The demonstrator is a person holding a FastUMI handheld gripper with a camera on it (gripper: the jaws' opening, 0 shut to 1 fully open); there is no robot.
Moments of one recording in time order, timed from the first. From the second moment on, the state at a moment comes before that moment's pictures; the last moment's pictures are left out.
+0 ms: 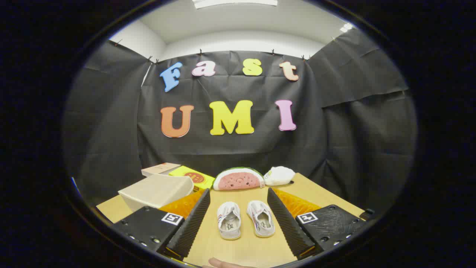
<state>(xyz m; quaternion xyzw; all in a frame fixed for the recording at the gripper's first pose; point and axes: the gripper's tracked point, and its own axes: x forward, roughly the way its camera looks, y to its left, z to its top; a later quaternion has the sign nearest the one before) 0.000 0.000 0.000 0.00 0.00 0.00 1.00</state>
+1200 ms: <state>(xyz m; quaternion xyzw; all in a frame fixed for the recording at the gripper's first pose) 0.098 0.051 -0.010 0.06 0.10 0.11 0.99</state>
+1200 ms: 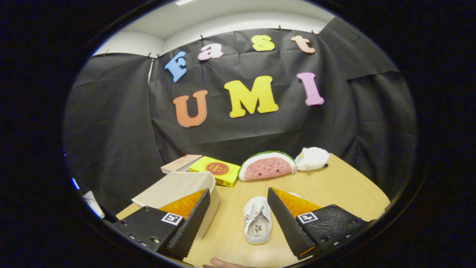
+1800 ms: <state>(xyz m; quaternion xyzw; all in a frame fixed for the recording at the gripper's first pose) 0.214 0.148 -0.072 0.19 0.29 0.26 0.90</state>
